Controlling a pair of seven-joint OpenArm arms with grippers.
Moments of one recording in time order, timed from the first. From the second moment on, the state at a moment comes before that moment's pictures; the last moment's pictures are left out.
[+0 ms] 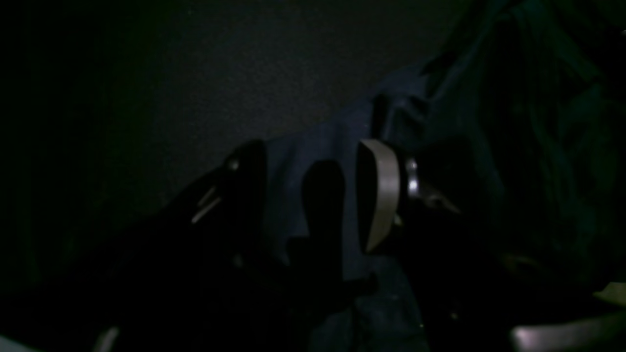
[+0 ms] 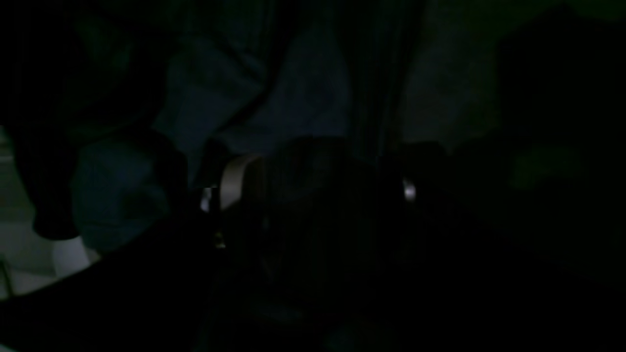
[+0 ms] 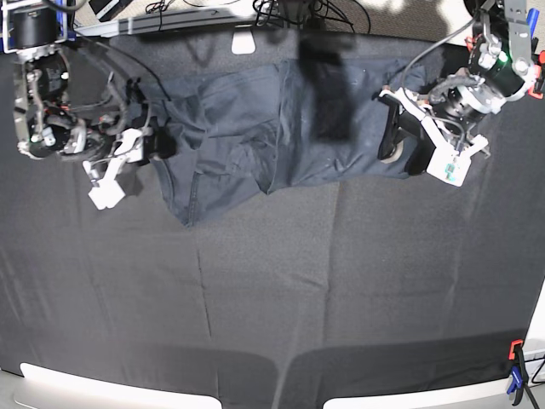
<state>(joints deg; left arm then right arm) 22.1 -13.0 -7.1 116.6 -22.8 -26.9 39.3 -3.3 30.2 0.3 78.5 56.6 33.3 -62.2</state>
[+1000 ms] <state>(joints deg) 22.5 -13.0 -7.1 116.6 -18.7 -26.9 39.3 -4.2 23.6 6.6 108.9 55.0 32.1 -71.1</state>
